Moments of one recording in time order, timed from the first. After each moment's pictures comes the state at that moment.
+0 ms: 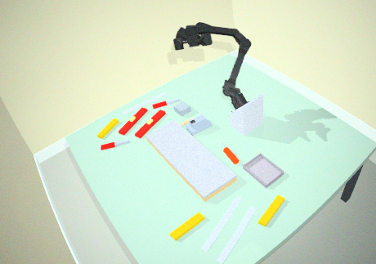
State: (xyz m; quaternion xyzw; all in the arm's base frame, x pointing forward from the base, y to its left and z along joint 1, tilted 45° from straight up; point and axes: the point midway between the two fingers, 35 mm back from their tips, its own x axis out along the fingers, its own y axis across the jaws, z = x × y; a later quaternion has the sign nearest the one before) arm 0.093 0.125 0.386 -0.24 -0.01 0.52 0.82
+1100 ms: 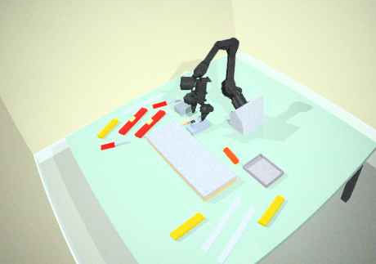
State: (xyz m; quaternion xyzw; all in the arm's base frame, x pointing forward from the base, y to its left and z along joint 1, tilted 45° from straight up) arm 0.197 -0.073 0.095 -0.32 0.51 -0.17 0.78
